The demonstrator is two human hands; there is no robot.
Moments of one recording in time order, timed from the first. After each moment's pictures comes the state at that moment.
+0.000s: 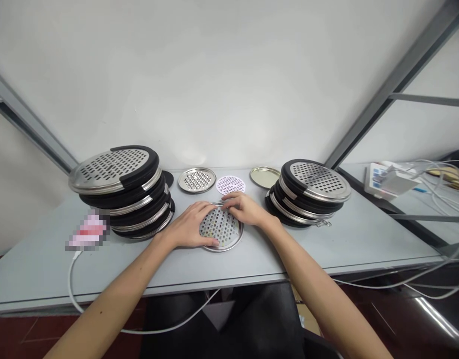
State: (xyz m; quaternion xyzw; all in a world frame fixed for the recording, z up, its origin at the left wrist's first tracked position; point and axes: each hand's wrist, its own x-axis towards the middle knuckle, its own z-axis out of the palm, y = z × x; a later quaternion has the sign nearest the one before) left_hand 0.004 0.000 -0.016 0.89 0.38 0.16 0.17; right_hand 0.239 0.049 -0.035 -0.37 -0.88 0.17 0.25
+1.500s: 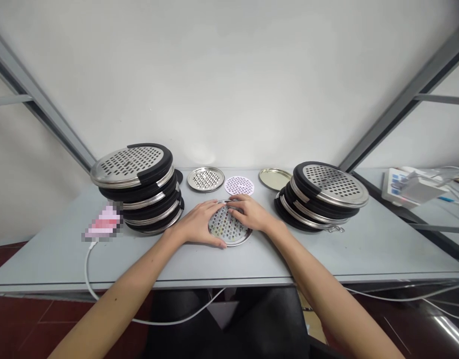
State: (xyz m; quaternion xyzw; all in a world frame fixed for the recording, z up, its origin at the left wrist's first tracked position) left_hand -0.002 0.005 -0.027 0.88 0.41 0.14 0.19; right_hand 0.230 0.041 -0.041 -0.36 -0.90 0.10 0.22
